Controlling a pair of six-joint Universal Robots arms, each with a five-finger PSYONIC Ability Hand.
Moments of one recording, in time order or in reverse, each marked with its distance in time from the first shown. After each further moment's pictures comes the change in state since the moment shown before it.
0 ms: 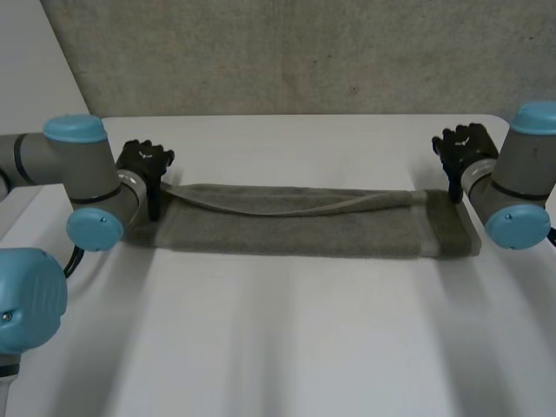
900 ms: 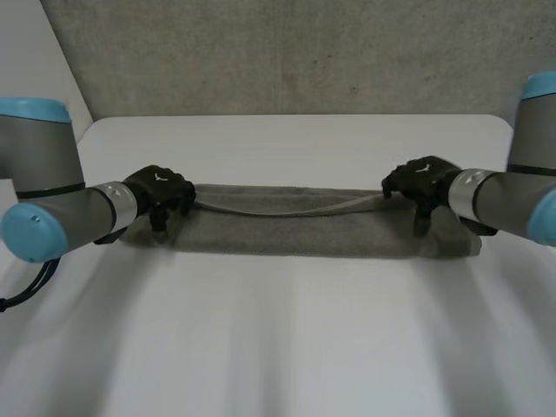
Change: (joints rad) left arm 0.031 0.310 -0.396 -0.180 0.315 0.078; right arm 0.038 -0.159 0.090 0.445 -0.304 0.017; left_hand 0.537 0.547 0.563 0.543 0.584; right_hand 0.207 0.202 0.208 0.199 0.230
